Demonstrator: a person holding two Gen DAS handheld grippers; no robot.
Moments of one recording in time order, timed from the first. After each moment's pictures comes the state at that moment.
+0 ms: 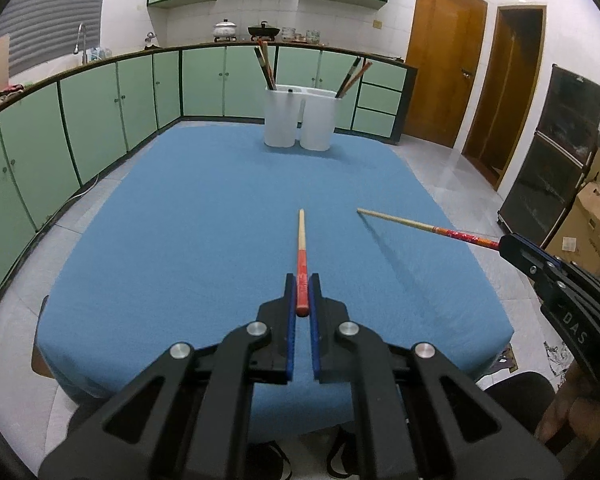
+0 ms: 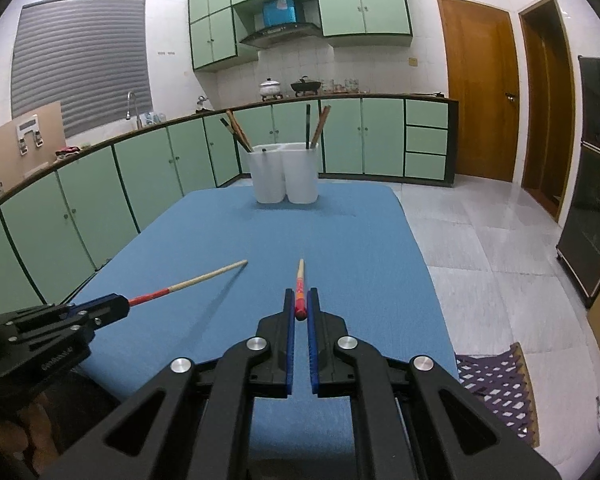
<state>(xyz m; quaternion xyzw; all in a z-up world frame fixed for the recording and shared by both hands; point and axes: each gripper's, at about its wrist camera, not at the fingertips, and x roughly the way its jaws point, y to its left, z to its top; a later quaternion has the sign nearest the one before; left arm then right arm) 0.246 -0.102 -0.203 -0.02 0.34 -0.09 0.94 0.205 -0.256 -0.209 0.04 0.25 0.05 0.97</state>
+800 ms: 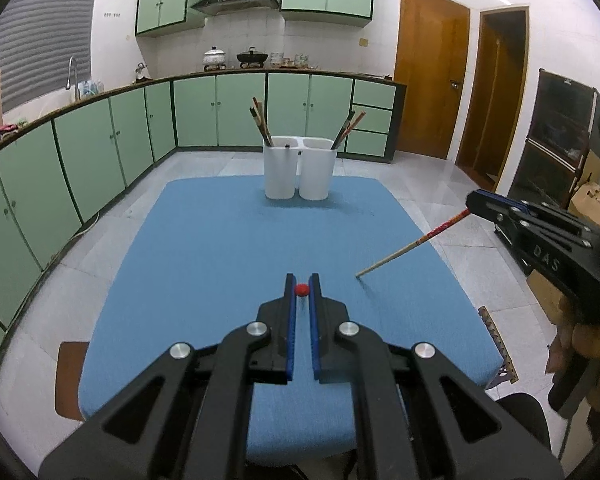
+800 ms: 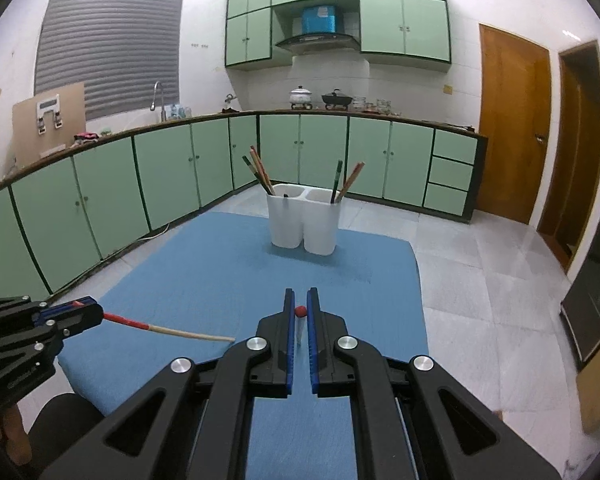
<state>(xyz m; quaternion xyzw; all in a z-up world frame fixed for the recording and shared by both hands) 0.270 -0.093 -0.137 0.01 0.30 -0.10 0.95 0.269 -0.241 -0.137 -0.02 0.24 0.09 0.97</state>
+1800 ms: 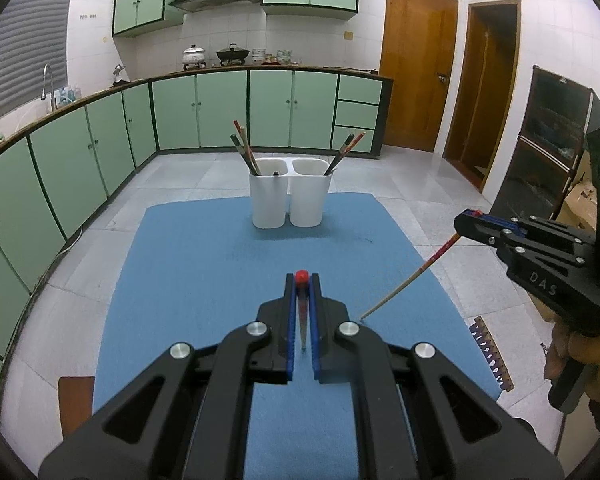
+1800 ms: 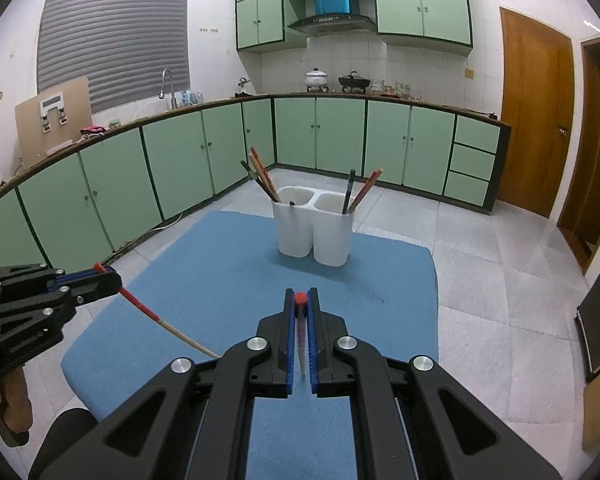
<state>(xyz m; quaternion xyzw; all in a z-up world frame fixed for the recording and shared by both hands) 0.339 -0.095 -0.106 0.02 0.31 -0.13 0.94 0.328 -0.245 -0.116 -0.01 0.27 0.12 0.95</state>
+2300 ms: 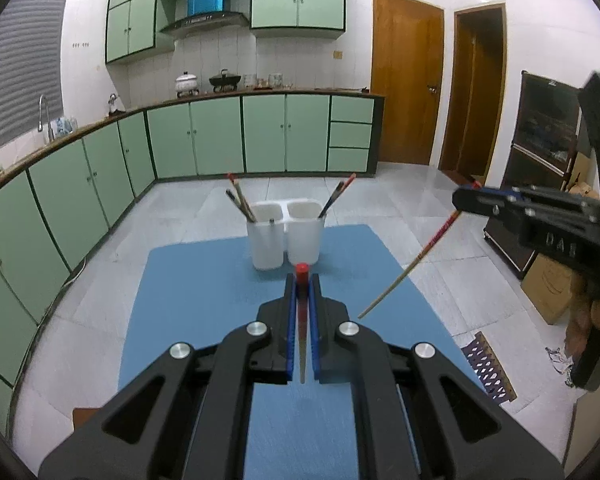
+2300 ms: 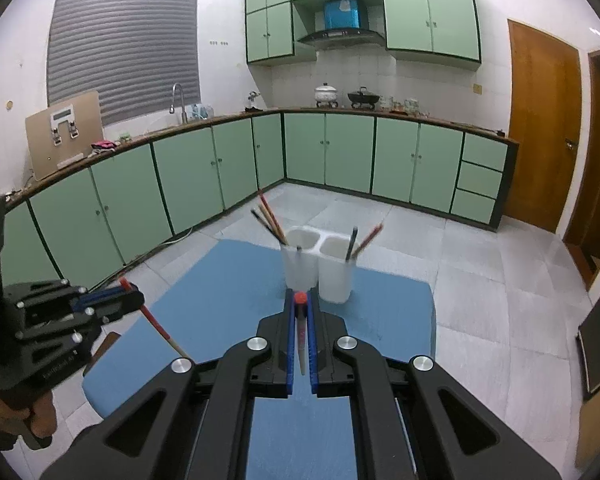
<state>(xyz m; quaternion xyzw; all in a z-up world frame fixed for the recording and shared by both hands) 0.345 -0.104 -0.055 0.04 0.27 -0.14 0.95 0.342 -0.249 -0.039 -0.02 0.25 0.14 0.96</state>
